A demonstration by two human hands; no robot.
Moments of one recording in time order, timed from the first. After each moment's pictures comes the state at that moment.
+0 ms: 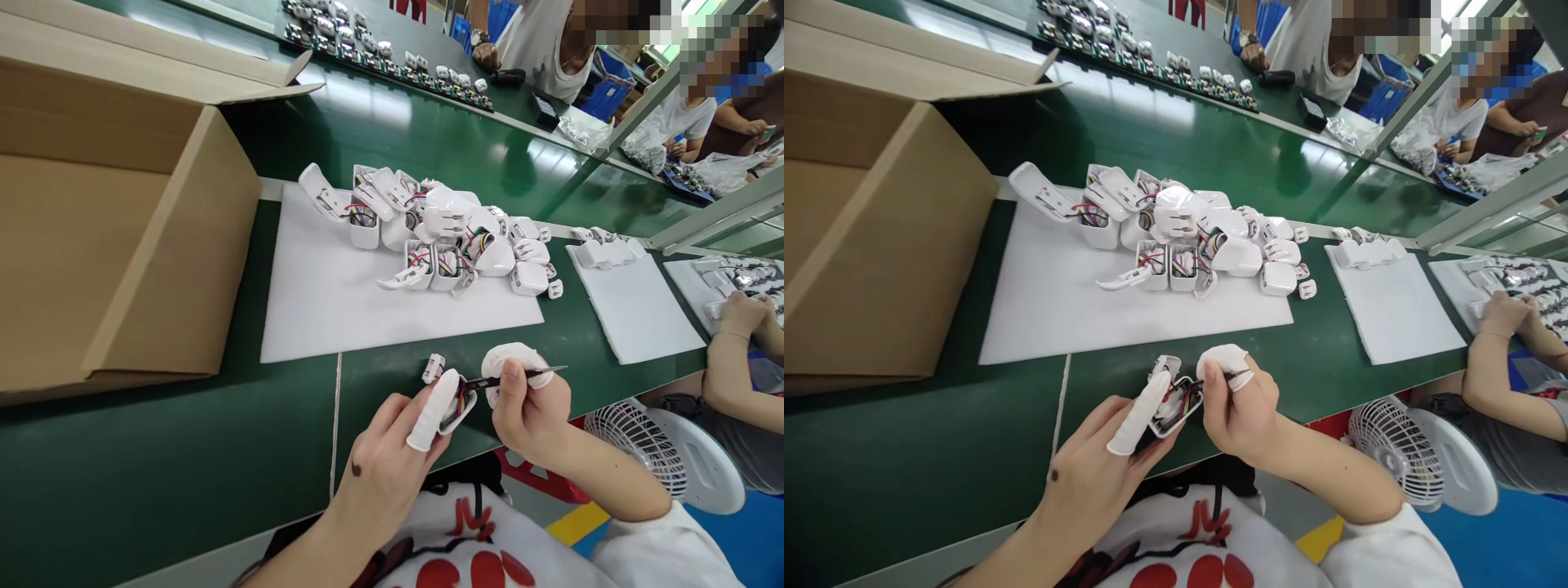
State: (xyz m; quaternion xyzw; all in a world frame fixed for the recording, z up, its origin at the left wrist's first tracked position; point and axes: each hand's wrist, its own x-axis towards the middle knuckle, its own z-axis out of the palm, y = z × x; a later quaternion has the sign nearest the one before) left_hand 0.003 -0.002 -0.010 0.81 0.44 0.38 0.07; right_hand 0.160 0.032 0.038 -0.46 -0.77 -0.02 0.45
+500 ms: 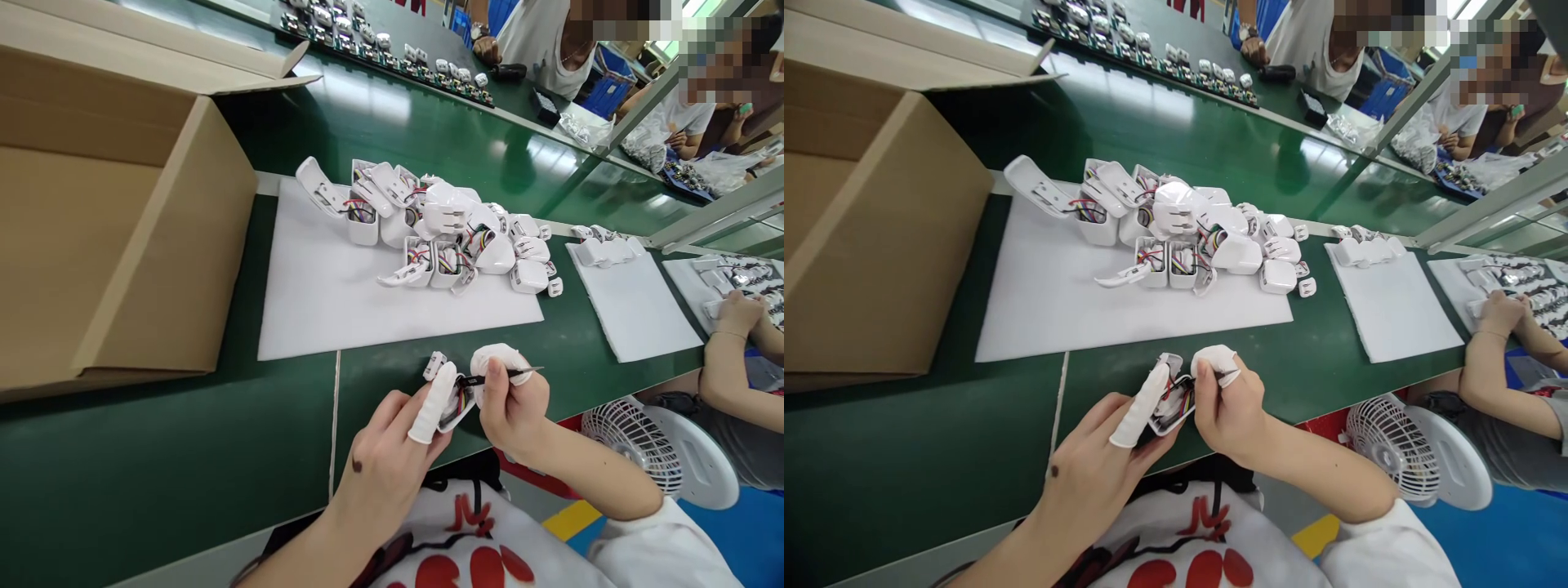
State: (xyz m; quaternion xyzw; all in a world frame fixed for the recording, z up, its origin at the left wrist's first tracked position) left_hand 0.003 0.000 -0.007 0.81 0.44 0.38 0.06; right_hand 0.156 0.029 0.020 -0.50 -0.75 0.05 0.43
